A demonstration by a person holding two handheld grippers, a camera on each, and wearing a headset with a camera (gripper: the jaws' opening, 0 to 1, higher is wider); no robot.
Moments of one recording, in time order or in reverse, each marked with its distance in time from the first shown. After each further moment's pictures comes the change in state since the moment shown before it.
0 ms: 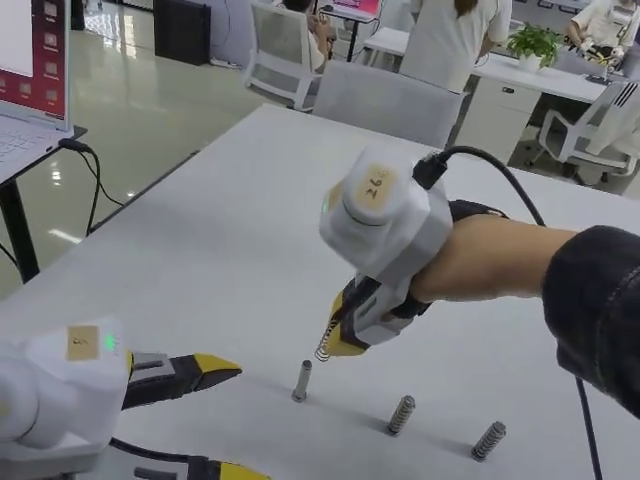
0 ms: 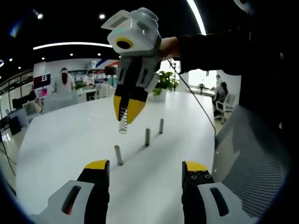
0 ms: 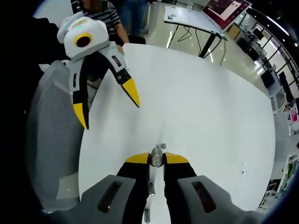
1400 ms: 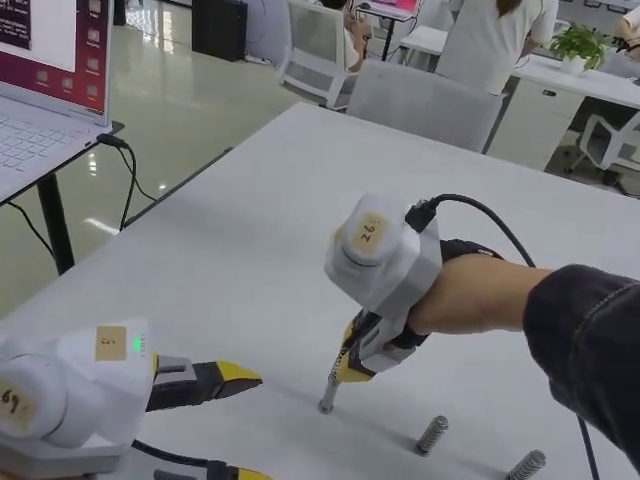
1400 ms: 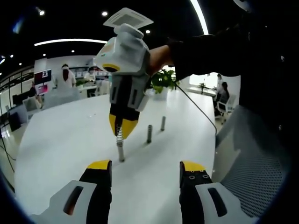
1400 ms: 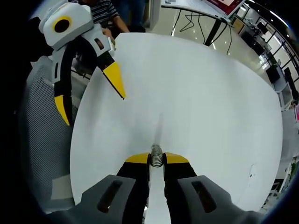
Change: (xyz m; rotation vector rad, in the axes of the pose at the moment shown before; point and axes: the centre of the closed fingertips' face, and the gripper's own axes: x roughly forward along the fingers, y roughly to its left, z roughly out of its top) left arm -0.001 0.008 -0.009 -0.025 0.020 -0.001; right arm 0.048 -0.010 -0.012 0.011 0.060 0.053
